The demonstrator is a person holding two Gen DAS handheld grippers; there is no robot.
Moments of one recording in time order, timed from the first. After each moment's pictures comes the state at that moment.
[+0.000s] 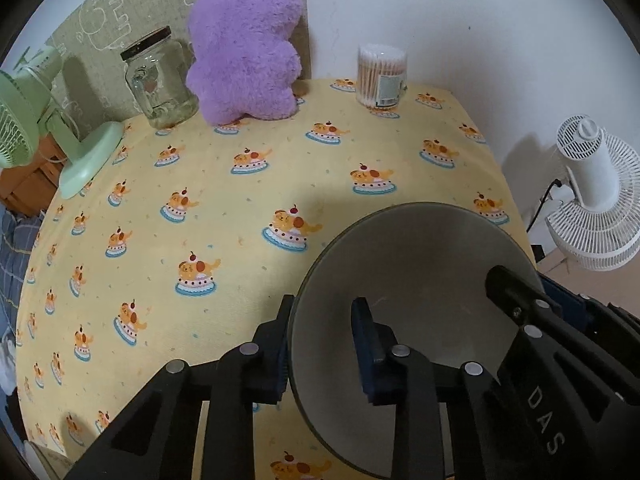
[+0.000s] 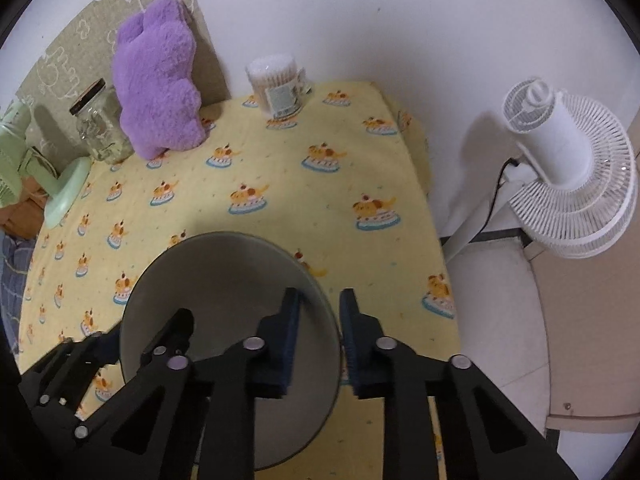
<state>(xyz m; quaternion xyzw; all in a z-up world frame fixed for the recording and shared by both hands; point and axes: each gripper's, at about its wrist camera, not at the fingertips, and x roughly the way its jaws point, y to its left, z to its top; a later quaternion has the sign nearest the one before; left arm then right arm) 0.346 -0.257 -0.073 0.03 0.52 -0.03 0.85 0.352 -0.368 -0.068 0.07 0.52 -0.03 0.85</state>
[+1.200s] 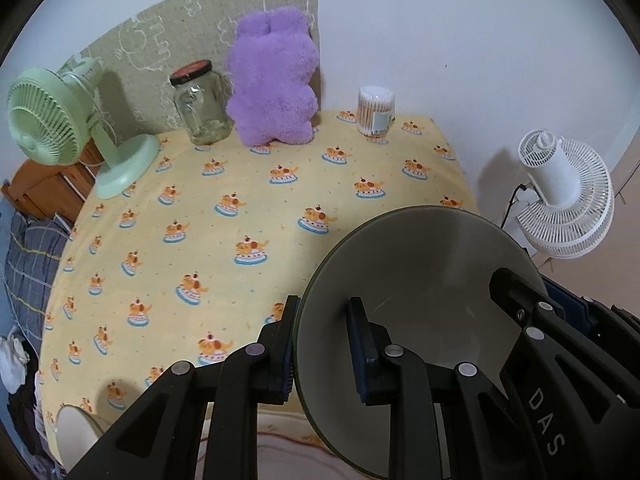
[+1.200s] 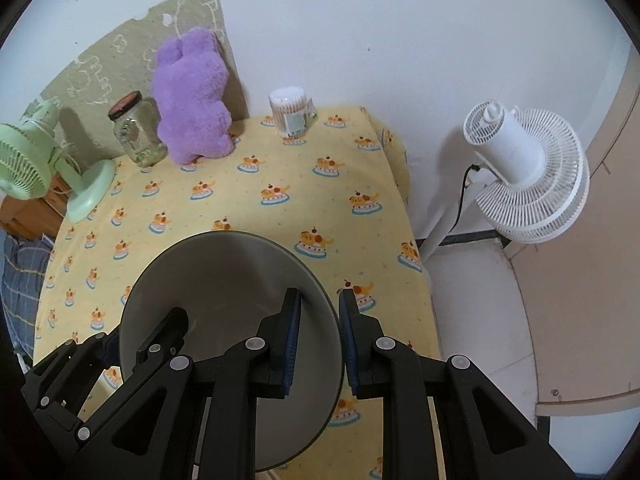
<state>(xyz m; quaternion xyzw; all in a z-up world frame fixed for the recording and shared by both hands) 0.277 -0.225 0.003 0.02 0.50 -0.04 0.87 0.280 -0.340 0.015 0.06 0.50 -0.05 0.86</state>
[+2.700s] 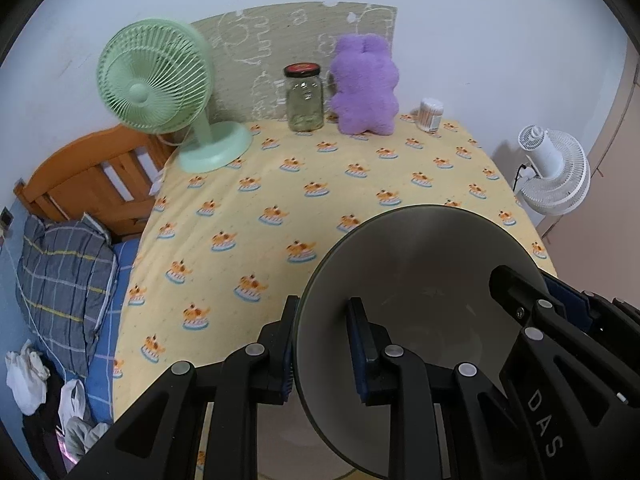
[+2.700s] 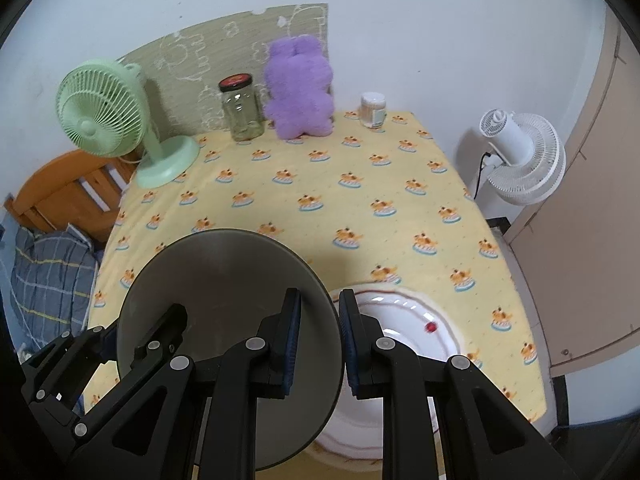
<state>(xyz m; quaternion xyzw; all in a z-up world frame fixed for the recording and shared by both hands) 0.167 -0.006 0.036 0.04 0.47 -0.08 0.88 0.162 -0.118 0.062 0.06 0.47 -0.07 0.88</state>
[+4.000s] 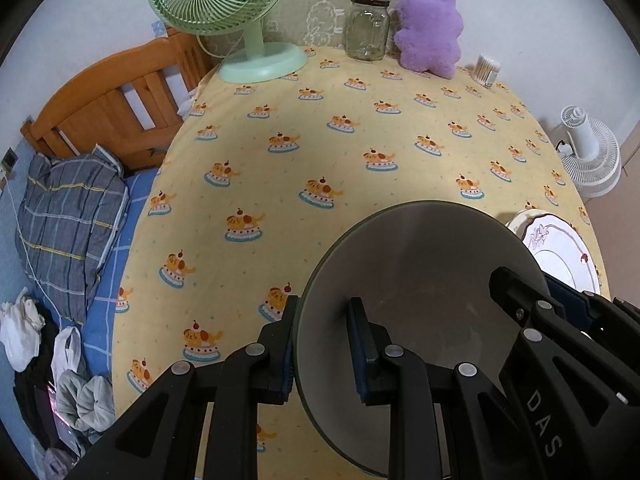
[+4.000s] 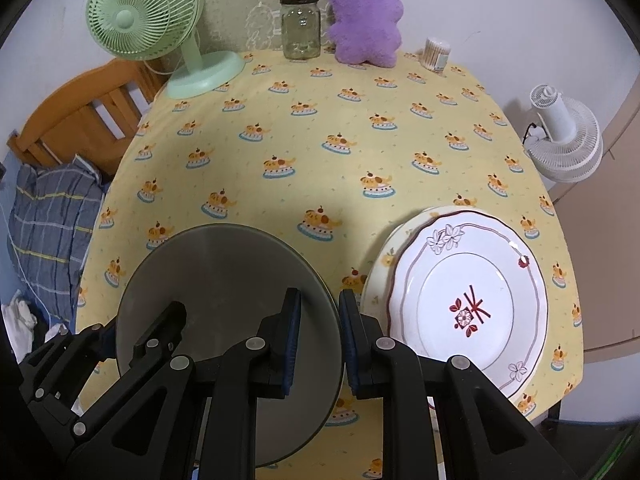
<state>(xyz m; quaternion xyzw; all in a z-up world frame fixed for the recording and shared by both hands) 0.153 0.071 -0.036 0.01 0.55 -0.05 0.84 0.158 -0.035 -0.010 0.02 0.55 -0.04 0.84</state>
